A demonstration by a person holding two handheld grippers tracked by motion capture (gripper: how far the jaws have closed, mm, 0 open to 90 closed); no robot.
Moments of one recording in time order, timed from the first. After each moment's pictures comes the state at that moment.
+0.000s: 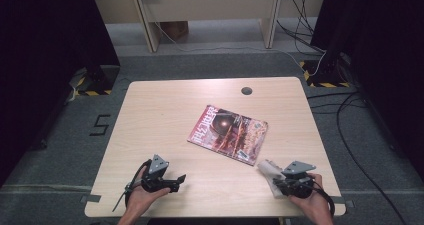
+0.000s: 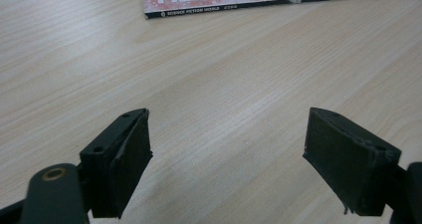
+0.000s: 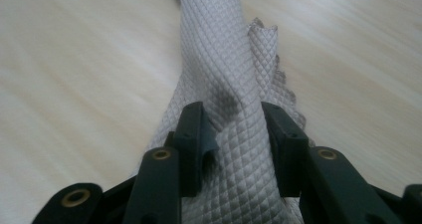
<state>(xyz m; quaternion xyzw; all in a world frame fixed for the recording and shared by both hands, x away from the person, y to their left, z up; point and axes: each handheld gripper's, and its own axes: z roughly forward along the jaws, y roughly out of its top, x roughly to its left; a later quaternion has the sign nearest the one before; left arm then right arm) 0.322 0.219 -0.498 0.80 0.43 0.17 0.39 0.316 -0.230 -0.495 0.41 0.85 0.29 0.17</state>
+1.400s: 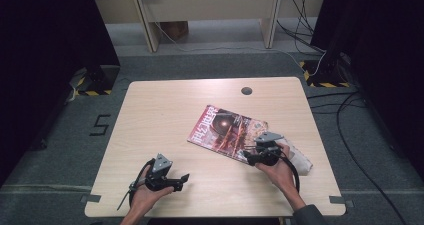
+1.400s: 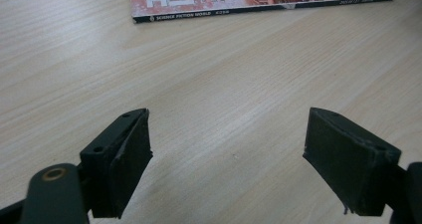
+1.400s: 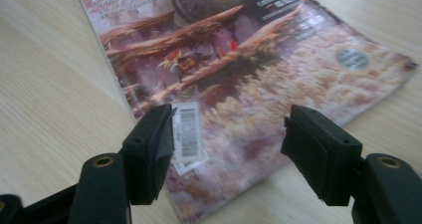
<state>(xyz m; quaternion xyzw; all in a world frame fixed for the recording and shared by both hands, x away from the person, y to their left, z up) 0.326 0.210 -0.500 0.80 0.43 0.16 0.39 0.399 -0.146 -0.485 0.42 0.82 0.35 0.18</state>
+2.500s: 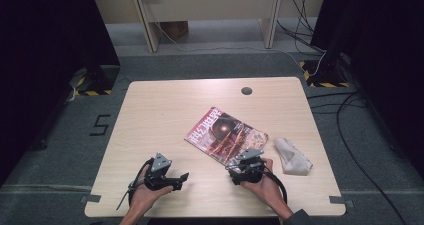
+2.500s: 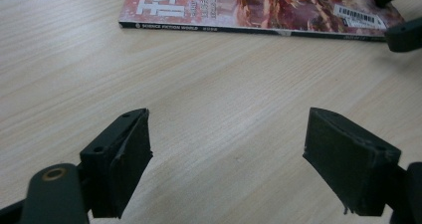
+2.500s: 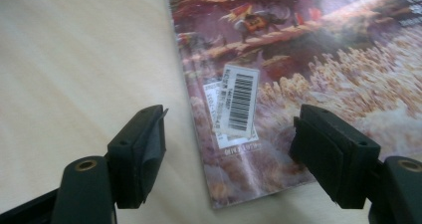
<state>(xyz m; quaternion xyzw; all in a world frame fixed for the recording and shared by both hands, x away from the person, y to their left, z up) 0.327 0.212 -0.498 0.79 0.43 0.16 0.40 0.354 -0.100 -0.501 0.39 0.86 0.32 0.14</state>
